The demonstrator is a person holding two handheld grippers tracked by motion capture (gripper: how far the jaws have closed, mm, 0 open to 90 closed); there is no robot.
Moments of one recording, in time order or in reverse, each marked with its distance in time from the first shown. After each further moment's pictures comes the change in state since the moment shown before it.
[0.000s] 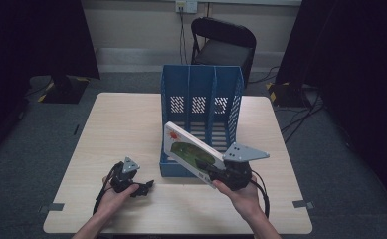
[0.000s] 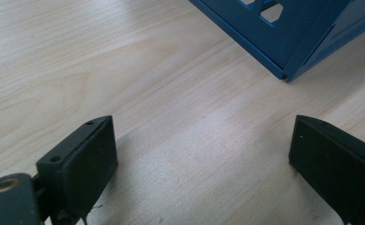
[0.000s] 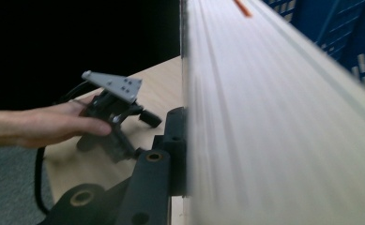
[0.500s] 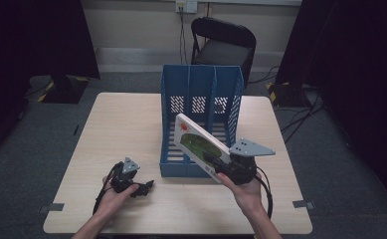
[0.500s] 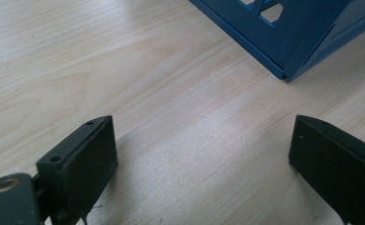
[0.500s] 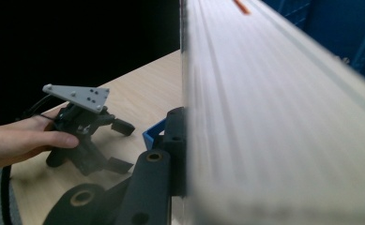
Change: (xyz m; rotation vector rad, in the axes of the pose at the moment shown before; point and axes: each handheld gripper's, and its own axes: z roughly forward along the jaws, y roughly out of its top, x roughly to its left) left arm 0.000 0.000 0.000 0.001 -0.001 0.000; right arm -0.015 0.000 -0.004 -0.022 -0.104 0.046
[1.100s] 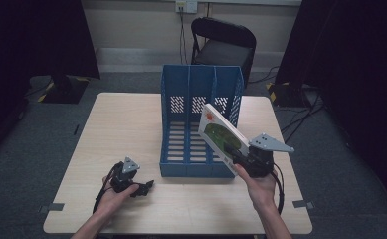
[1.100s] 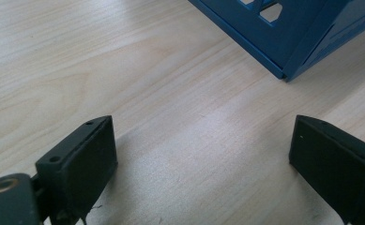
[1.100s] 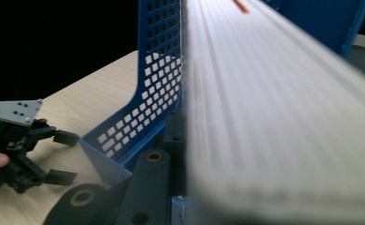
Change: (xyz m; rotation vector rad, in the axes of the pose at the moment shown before) left arm 0.000 0.000 0.000 0.001 -0.003 0.002; right arm -0.036 -0.005 -0.019 -0.015 -0.185 0.067
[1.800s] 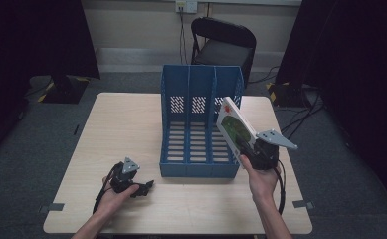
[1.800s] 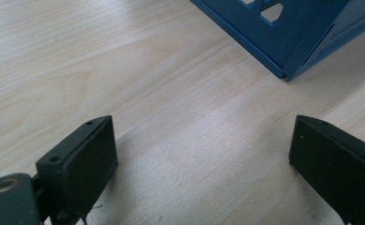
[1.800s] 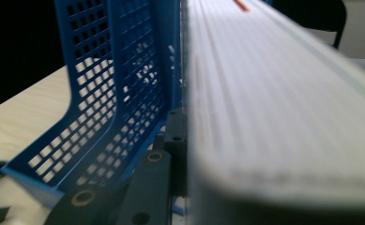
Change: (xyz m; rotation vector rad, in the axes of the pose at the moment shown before) left arm -0.001 0.000 0.000 -0.002 0.006 -0.008; right arm -0.022 -0.003 0.010 -0.010 -0.217 0.086
